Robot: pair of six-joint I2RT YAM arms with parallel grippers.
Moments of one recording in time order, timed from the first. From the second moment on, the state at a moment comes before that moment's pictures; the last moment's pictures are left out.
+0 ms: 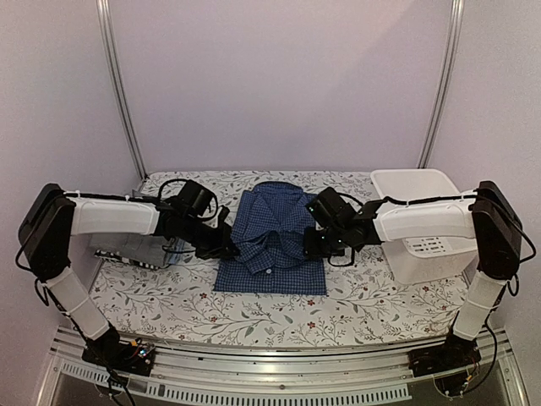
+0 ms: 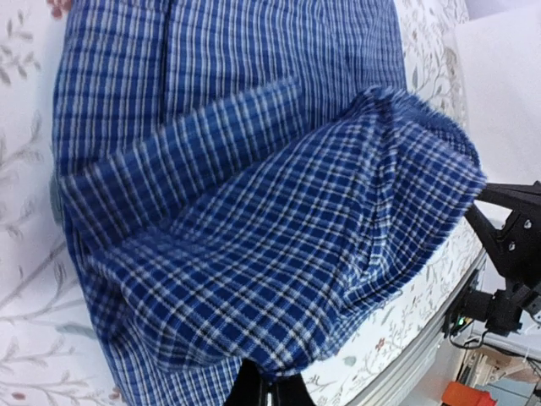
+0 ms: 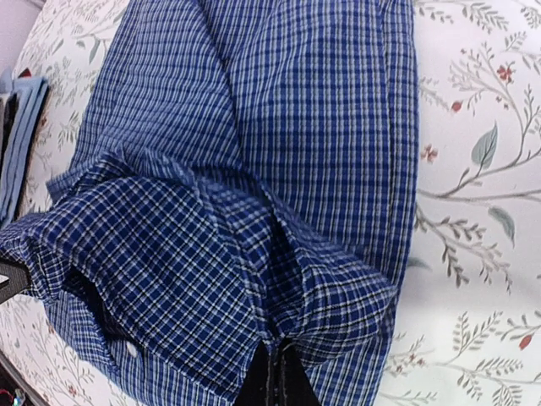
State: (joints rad) left arm -0.63 1.64 0.95 -0.28 0.37 -0.68; right arm 0.89 1.78 1.16 -0.34 0.17 0.76
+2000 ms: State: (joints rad) left arm -0.54 1.64 1.08 -0.34 0.35 -0.59; right arm 0.71 2.15 1.60 -0.27 -0.02 0.60
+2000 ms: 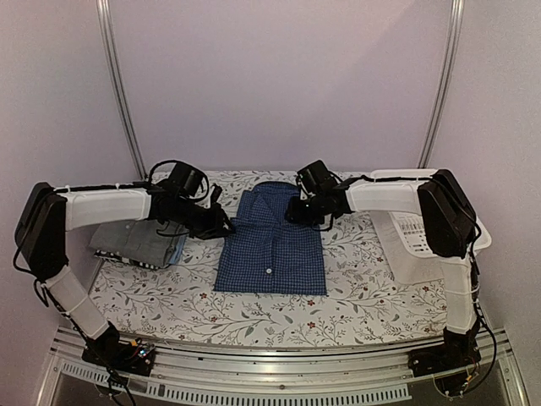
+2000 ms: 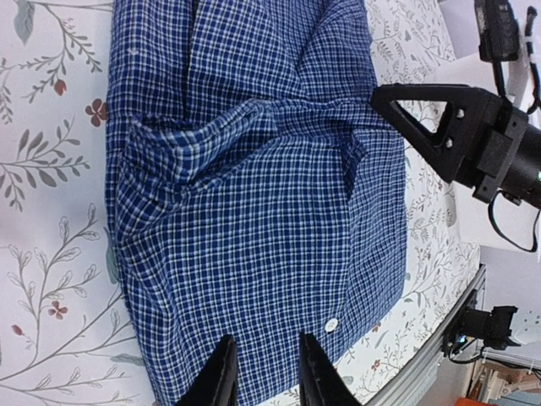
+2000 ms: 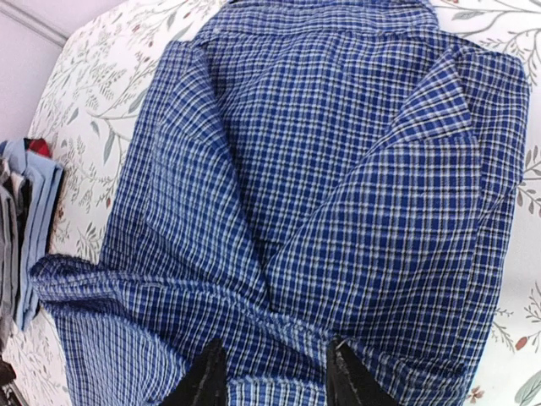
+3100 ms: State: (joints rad) left arm -0.47 2.02 1.38 -0.41 0.22 -0.54; right arm 0.83 2.07 1.42 -0.25 -0.19 0.62
